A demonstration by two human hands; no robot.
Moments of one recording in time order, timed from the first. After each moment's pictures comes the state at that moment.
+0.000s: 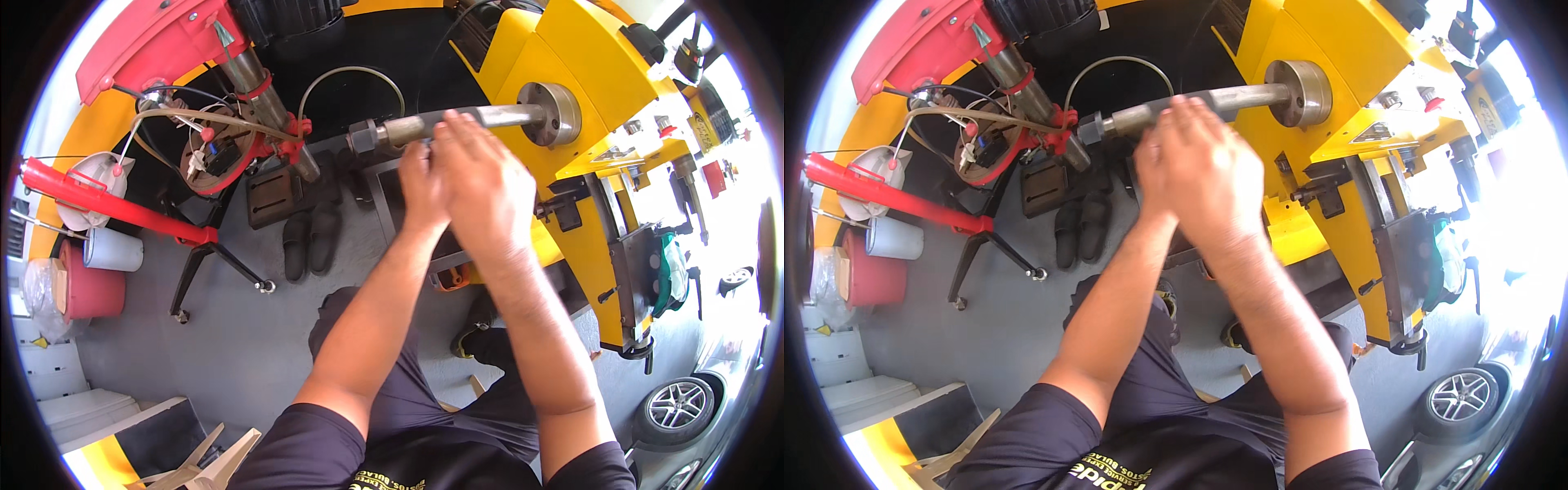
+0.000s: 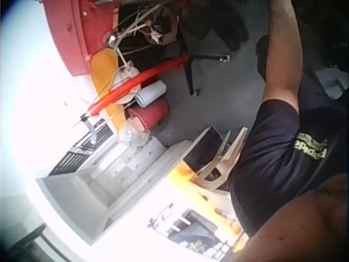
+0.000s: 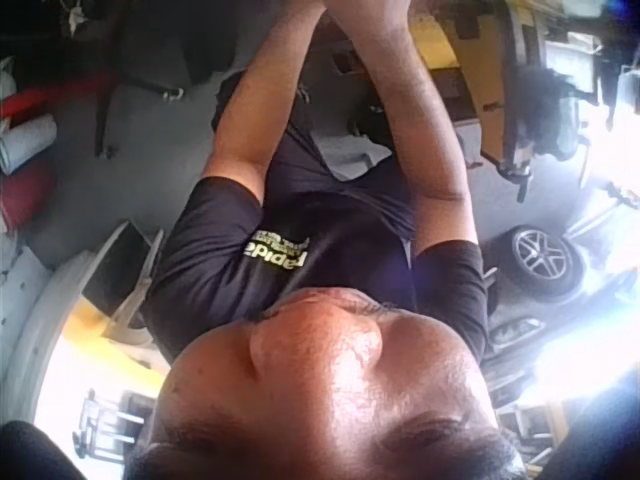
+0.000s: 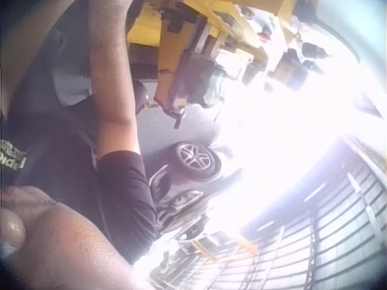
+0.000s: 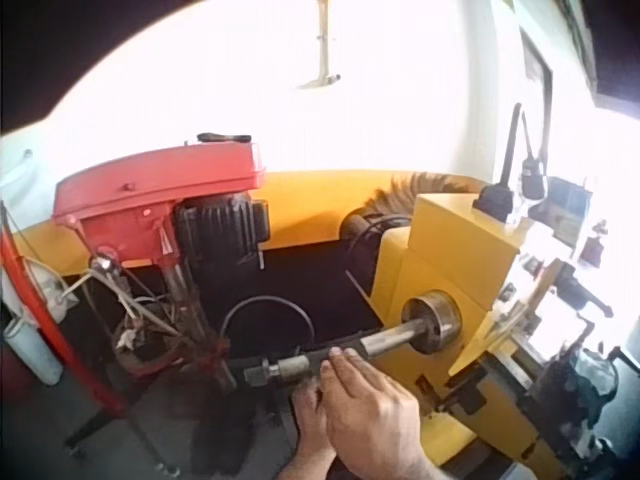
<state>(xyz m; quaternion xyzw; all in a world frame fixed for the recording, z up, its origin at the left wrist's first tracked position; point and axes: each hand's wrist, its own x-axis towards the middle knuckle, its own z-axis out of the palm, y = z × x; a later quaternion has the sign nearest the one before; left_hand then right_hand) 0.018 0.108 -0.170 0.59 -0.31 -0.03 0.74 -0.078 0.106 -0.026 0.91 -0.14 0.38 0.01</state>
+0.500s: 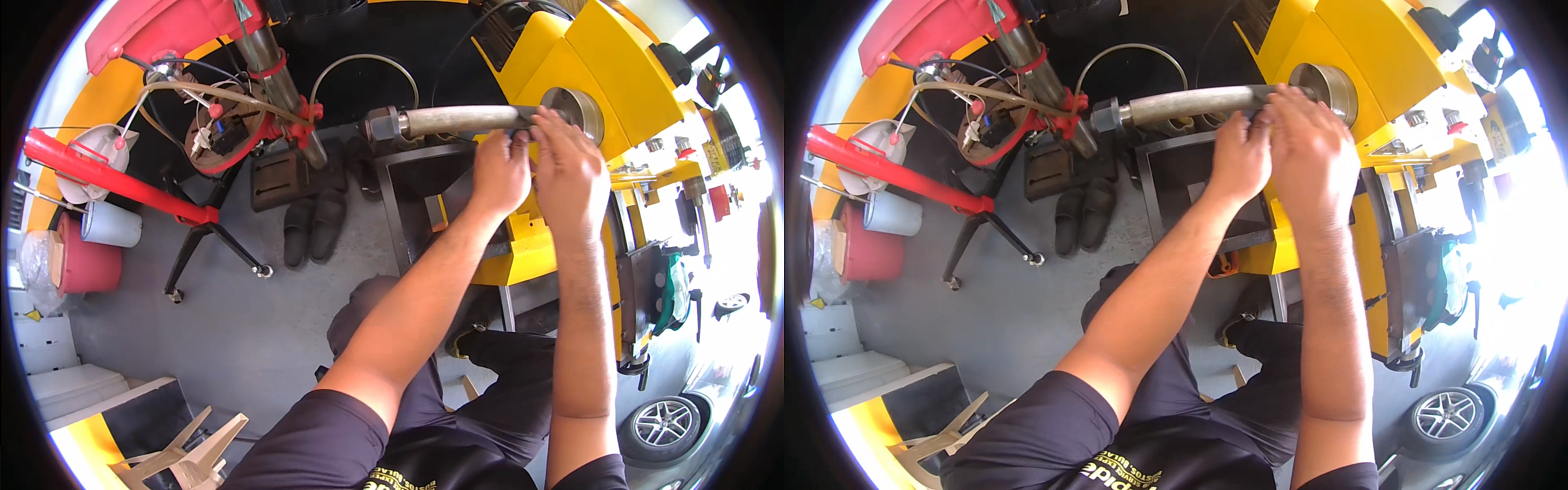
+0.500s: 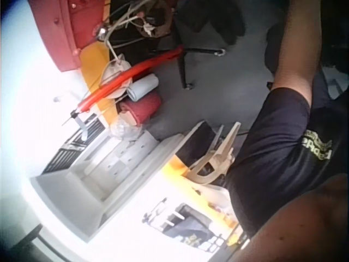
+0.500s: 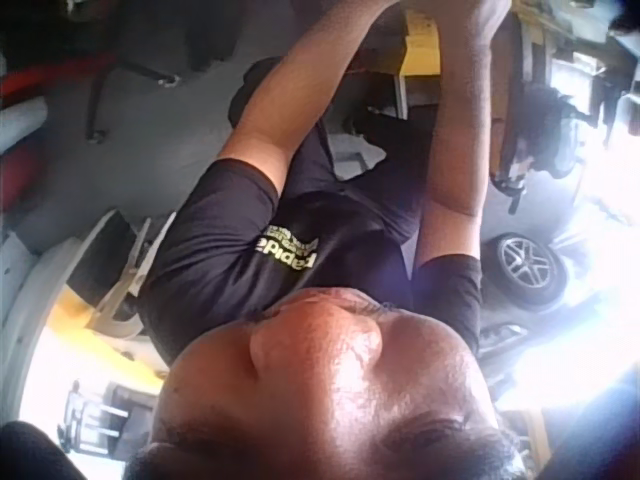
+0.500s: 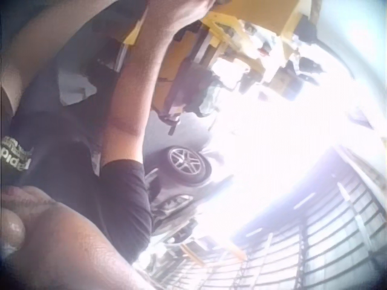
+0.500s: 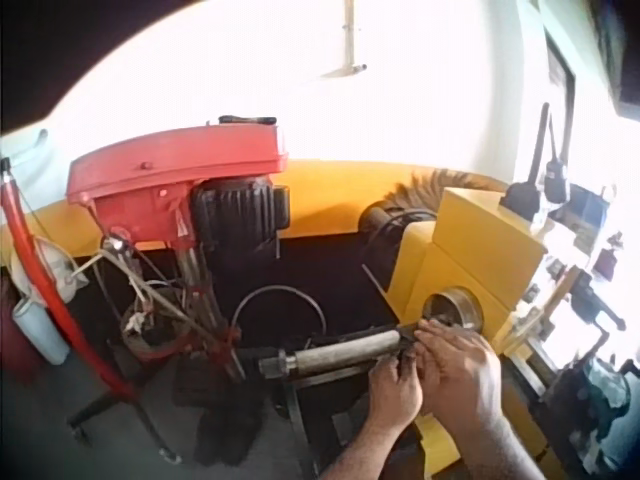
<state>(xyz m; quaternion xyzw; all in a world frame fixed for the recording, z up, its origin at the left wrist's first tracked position) -0.027 0.067 -0.107 0.57 -0.31 -0.13 0.75 -0.108 0.023 -0.031 0.90 -0.15 0.41 0.06</state>
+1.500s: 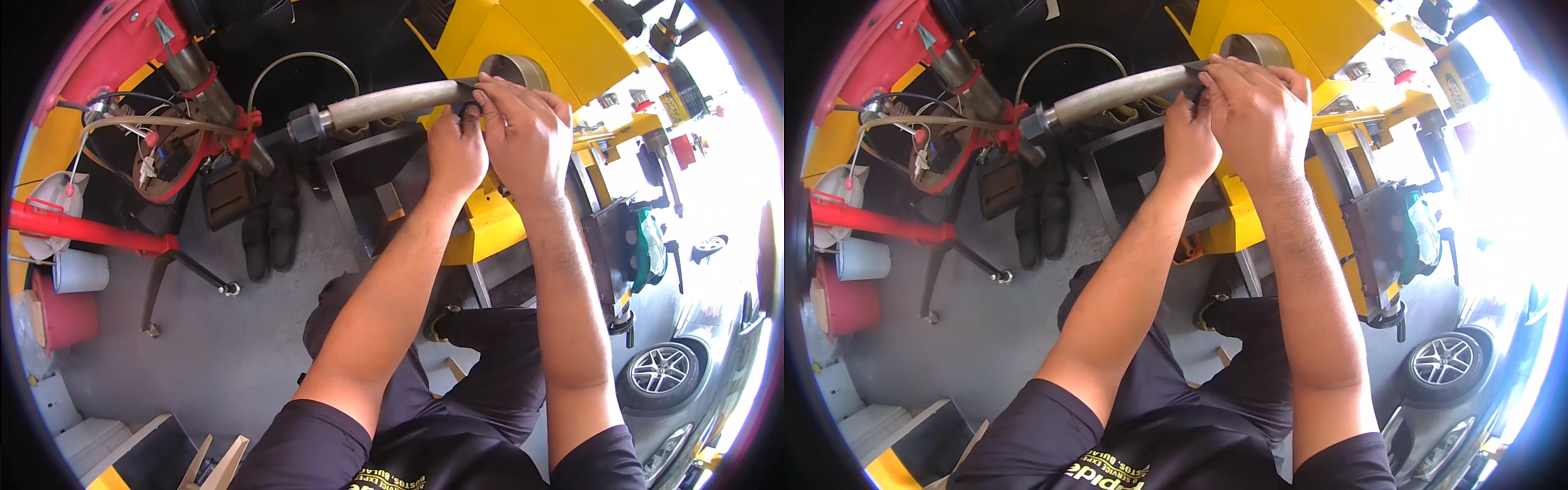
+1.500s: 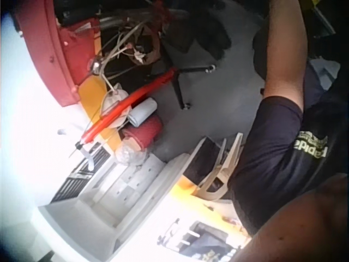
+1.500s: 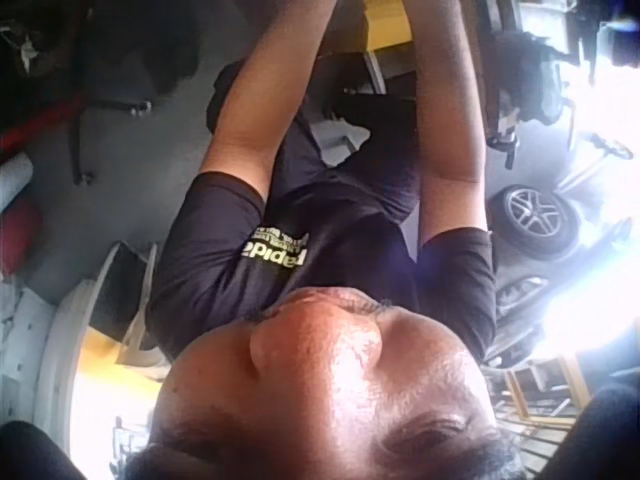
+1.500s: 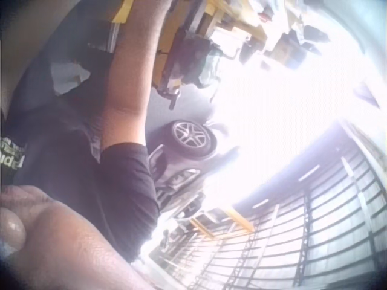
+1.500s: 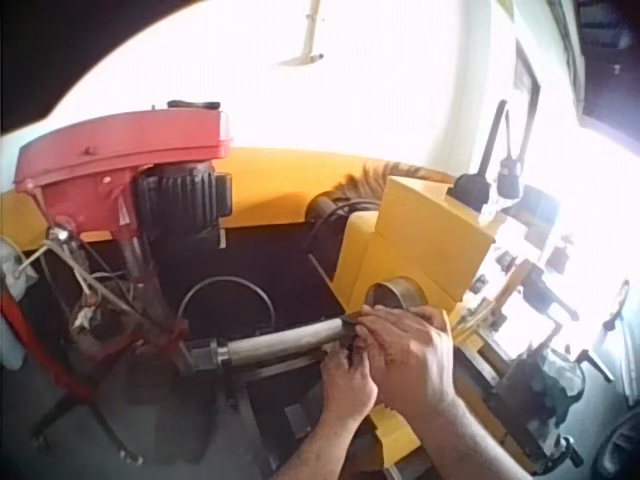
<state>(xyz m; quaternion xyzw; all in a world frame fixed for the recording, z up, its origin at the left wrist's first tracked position) -0.039 0.041 -0.121 0.57 -0.28 -0.15 0.76 -0.113 0.010 -0.027 0.89 -0.17 0.42 0.08</state>
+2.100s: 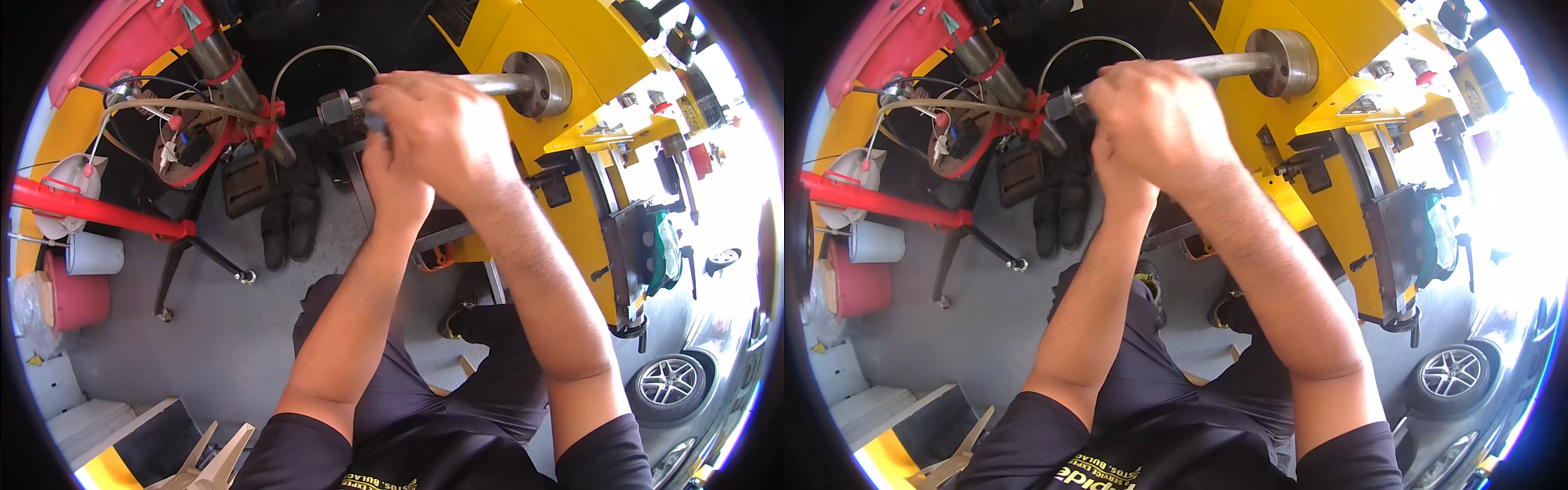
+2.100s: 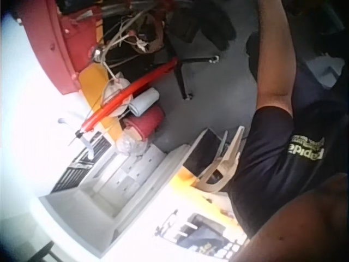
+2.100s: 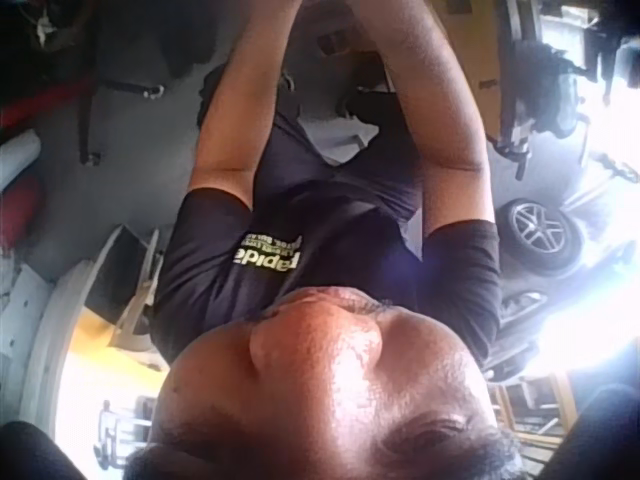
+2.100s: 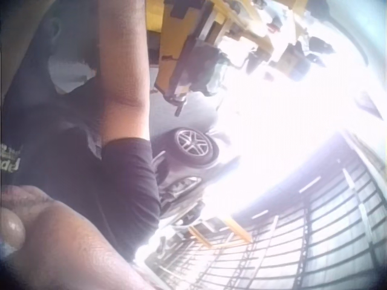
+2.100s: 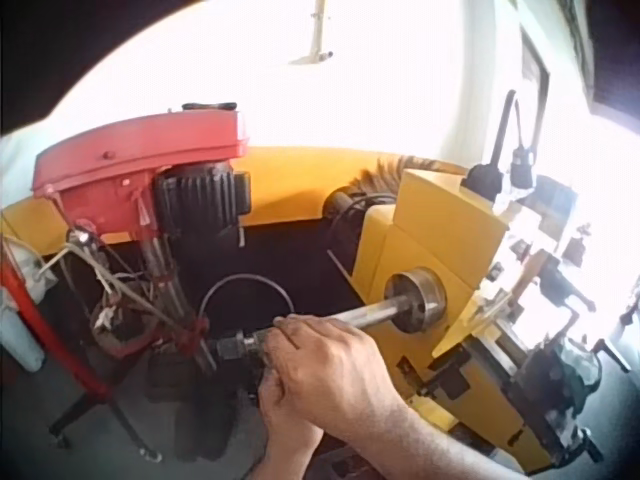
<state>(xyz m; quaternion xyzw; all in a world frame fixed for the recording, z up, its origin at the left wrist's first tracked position) -0.011 0.150 -0.117 0.43 -0.23 -0.16 0.86 -0.046 0.089 -0.022 0.92 -0.03 0.39 0.03</state>
